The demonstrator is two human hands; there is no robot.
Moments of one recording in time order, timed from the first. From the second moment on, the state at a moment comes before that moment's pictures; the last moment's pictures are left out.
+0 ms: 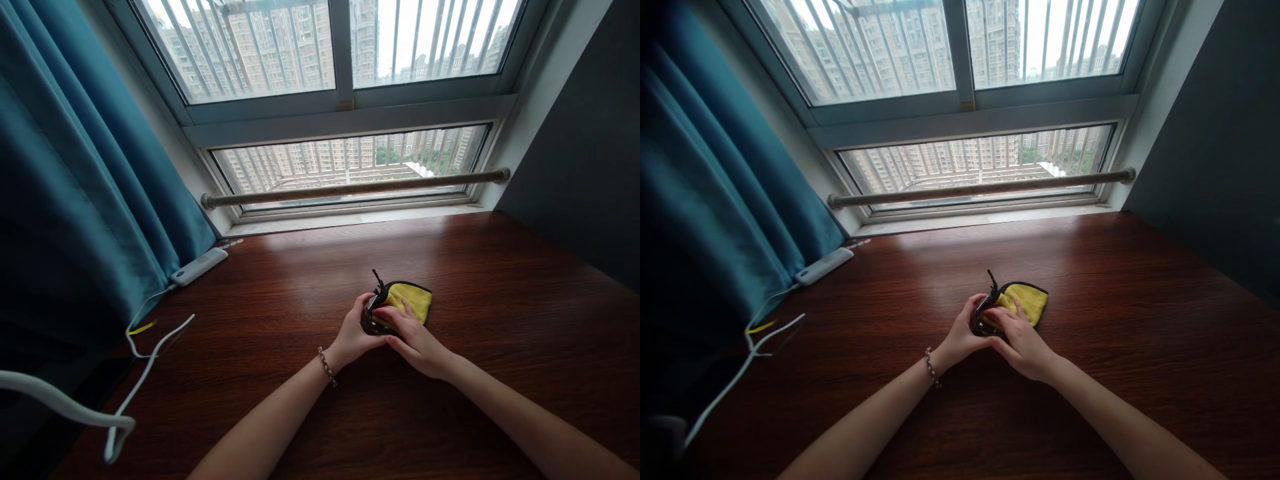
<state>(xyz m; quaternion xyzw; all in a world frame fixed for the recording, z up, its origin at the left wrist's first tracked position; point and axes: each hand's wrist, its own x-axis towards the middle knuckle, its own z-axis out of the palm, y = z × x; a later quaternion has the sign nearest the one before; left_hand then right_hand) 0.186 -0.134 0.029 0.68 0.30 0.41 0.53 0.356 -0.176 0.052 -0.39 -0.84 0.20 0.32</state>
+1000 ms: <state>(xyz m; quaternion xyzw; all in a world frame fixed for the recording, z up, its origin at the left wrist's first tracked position) 0.184 -0.131 0.029 0.63 0.27 0.42 0.59 0.346 -0.184 0.054 -0.43 -0.84 0.01 0.32</state>
